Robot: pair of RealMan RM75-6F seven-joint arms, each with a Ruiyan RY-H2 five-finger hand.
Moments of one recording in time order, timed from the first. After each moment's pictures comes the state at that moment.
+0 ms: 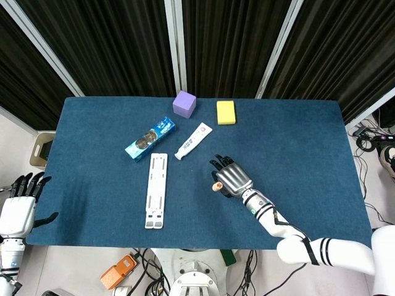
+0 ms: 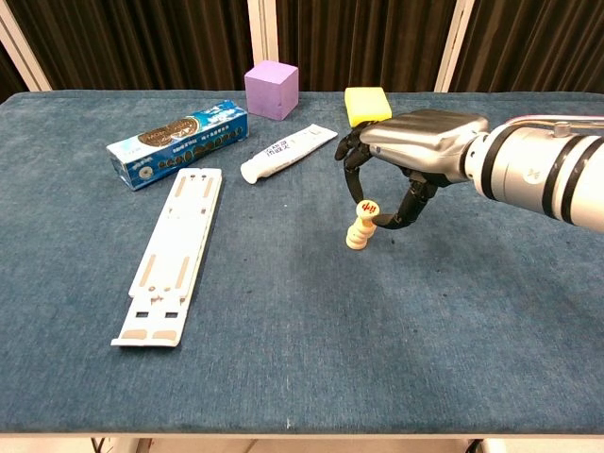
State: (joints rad) left arm -0.06 -1.27 -0.03 -1.39 1.48 1.49 -0.02; right arm 0.80 -1.55 0.18 -1.60 -1.05 0.84 -0.61
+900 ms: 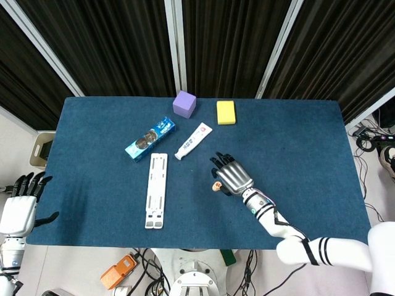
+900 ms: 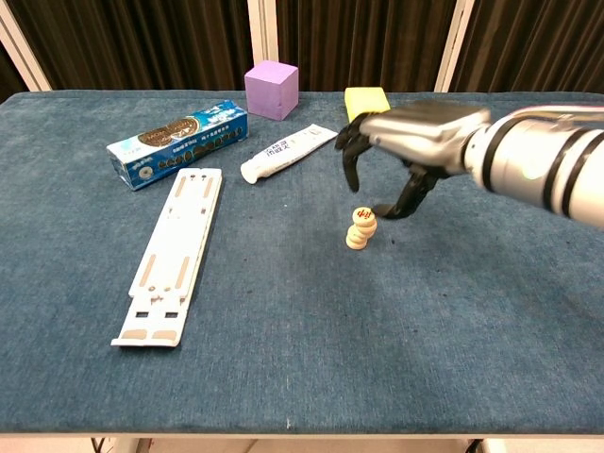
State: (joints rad) left arm -0.06 -1.28 -0.03 -1.38 1.49 1.48 -0.02; right arm 0.83 -1.53 0.13 -1.63 -1.06 0.94 -0.58
